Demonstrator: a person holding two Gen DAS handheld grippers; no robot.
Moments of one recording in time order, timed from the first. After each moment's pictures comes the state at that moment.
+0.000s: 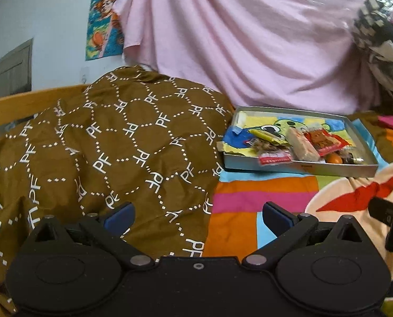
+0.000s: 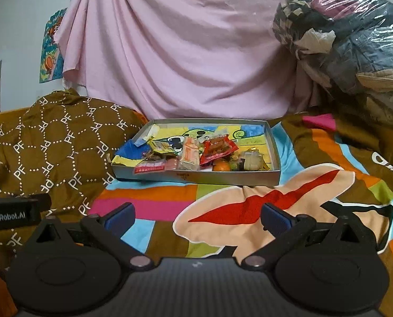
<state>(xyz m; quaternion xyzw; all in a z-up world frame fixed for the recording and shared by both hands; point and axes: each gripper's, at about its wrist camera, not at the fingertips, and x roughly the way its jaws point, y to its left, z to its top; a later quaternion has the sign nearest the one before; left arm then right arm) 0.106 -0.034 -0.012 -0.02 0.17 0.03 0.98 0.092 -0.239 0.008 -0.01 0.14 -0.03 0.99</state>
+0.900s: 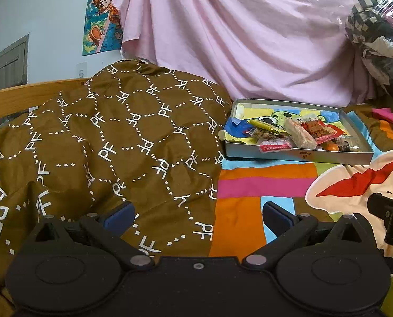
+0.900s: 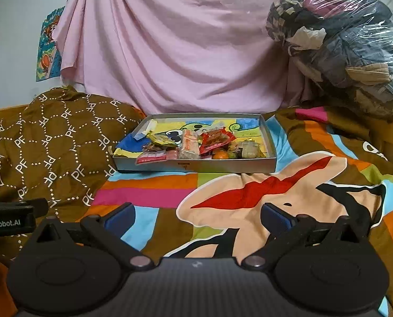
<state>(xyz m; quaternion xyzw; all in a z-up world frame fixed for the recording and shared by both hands) 0.091 -0.016 -0.025 -0.02 0.18 0.02 0.98 0.076 -0.225 -0.005 0.00 0.15 -0.04 0.99</state>
